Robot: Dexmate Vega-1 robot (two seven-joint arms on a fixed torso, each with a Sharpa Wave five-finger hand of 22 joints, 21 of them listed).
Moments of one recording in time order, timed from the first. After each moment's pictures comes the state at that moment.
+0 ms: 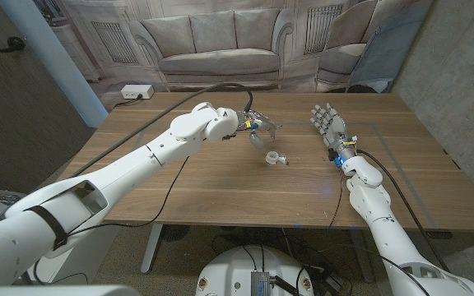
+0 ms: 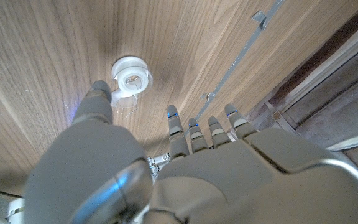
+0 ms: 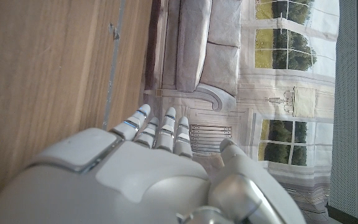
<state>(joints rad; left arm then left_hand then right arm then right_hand) 0.42 0.57 0.87 -1.74 0.96 -0.07 -0.59 0.69 -0.15 0.30 -0.16 0.30 0.37 -0.08 0.27 0.19 0.11 -0.08 0.22 0.18 0.00 0.00 0.20 0.18 -0.02 0.10 0.33 0.19 -0.92 -0.15 0.07 -1.26 0.38 0.25 0.36 0.15 0.13 0.38 0.09 0.19 0.16 0.00 0.19 0.18 0.21 0.03 0.21 0.18 0.01 -0.03 0.18 0.17 0.07 -0.04 0.23 0.19</state>
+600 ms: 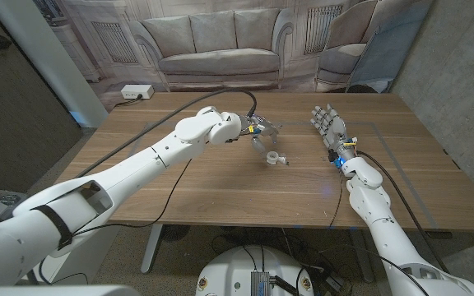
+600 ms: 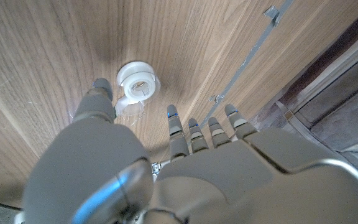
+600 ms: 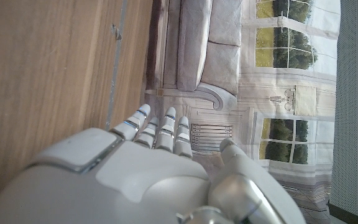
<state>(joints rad) 0.41 0.54 0.89 -1.69 1.00 -0.10 -0.56 0.70 -0.14 0.30 -0.15 0.31 0.38 -0.09 0.27 0.19 0.11 -0.08 0.22 0.18 0.00 -0.01 0.20 0.18 -0.02 0.10 0.33 0.19 -0.92 -0.14 0.07 -1.25 0.38 0.25 0.36 0.15 0.13 0.38 0.09 0.19 0.16 0.00 0.19 0.18 0.21 0.03 0.21 0.18 0.01 -0.03 0.18 0.17 0.07 -0.04 0.23 0.19</state>
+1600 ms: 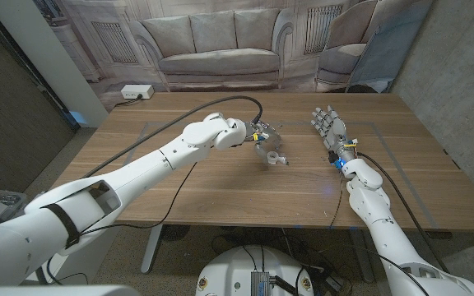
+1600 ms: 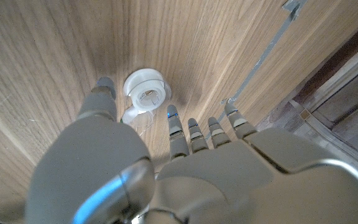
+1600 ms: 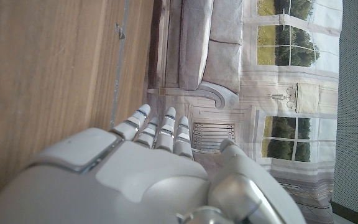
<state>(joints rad) 0.40 0.51 0.93 -1.62 1.04 -0.13 -0.53 0.73 -0.11 0.29 -0.15 0.31 0.39 -0.10 0.26 0.19 0.11 -0.09 0.22 0.18 0.00 -0.01 0.20 0.19 -0.01 0.09 0.33 0.19 -0.92 -0.14 0.08 -1.23 0.39 0.26 0.37 0.15 0.13 0.37 0.09 0.19 0.17 -0.01 0.19 0.18 0.21 0.03 0.21 0.18 0.01 -0.03 0.18 0.17 0.07 -0.04 0.23 0.19</state>
